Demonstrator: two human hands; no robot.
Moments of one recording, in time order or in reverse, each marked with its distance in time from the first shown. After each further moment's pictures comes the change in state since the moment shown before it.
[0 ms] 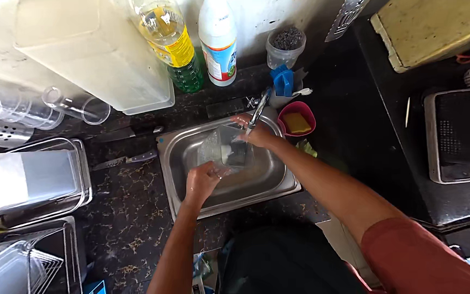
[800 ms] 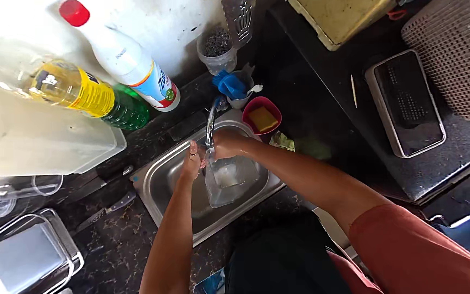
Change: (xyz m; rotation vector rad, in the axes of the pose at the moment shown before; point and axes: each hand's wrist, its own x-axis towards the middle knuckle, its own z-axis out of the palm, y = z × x) left_hand 0.149 0.008 0.076 -0.720 -0.338 -0.345; right_hand -0.001 -0.027 -0.039 -0.430 -0.364 0.150
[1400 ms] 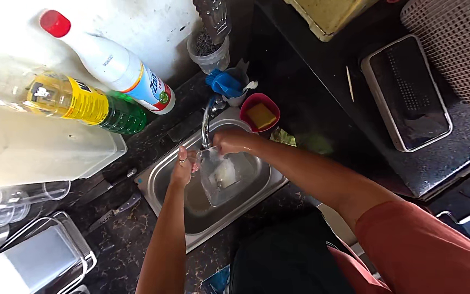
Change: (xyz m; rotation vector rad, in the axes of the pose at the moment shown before) left_hand -0.023 0.013 -0.022 0.021 -0.021 0.057; right_hand 0.004 0.028 0.018 -0.031 0.051 -0.093
